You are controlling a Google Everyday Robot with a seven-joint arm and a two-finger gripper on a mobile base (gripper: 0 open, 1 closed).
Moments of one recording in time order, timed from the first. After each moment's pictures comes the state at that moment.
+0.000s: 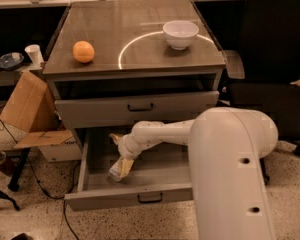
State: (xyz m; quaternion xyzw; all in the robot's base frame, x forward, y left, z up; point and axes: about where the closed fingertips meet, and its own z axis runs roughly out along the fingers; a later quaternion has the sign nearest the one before) arm 0.647 0.138 0.431 -0.79 0.52 0.10 0.31
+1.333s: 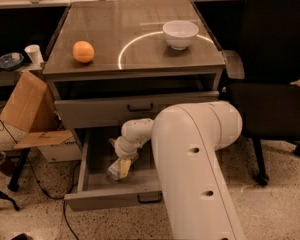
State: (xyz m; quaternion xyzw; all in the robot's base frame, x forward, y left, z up) arm 0.661 0.147 0.384 -0.81 0.53 0.09 0.23
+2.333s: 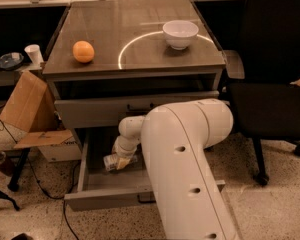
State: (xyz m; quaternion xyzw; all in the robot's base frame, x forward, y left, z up) arm 0.661 0.139 0.374 -0.82 0.54 0.09 0.18
